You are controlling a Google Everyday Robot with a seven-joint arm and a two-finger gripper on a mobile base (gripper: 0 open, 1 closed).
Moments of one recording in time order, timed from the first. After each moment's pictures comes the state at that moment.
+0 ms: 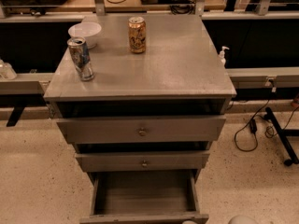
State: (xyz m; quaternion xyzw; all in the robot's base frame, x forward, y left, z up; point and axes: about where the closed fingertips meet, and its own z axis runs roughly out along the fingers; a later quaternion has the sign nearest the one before) arm 0.331 0.057 0.152 -0.50 0.51 0.54 0.45
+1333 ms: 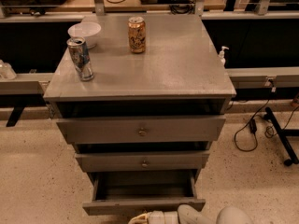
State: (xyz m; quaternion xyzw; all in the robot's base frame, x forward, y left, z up) arm 0.403 0.070 0.171 -0.51 0.48 0.52 0.49
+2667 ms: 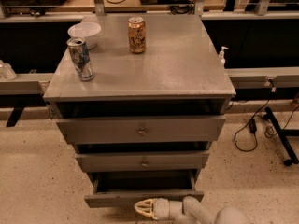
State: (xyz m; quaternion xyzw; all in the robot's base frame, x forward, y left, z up) arm 0.471 0.045 0.184 -0.49 0.49 0.47 0.55
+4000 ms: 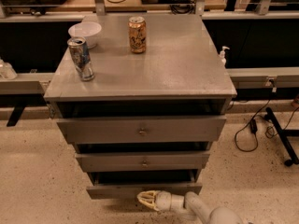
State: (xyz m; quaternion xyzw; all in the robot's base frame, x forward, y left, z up) arm 0.522 0.028 0.178 -0.46 0.50 0.44 0.58
